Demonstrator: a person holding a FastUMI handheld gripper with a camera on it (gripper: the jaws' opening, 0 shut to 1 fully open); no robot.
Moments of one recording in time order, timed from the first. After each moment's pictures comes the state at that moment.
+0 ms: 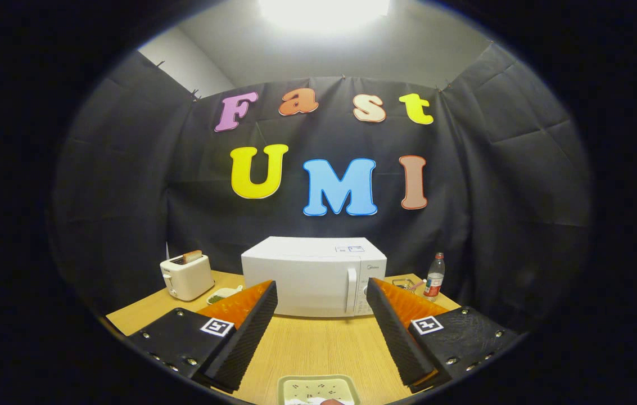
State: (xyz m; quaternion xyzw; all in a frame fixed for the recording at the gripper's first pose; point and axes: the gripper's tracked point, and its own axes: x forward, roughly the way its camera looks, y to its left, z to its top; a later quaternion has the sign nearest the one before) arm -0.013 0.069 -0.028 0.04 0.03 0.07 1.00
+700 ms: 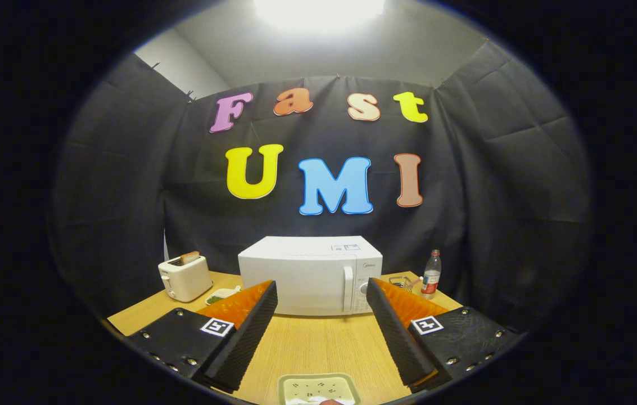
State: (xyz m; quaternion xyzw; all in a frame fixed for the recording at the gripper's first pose) arm -0.015 0.061 -0.033 0.05 0.03 0.06 1.00
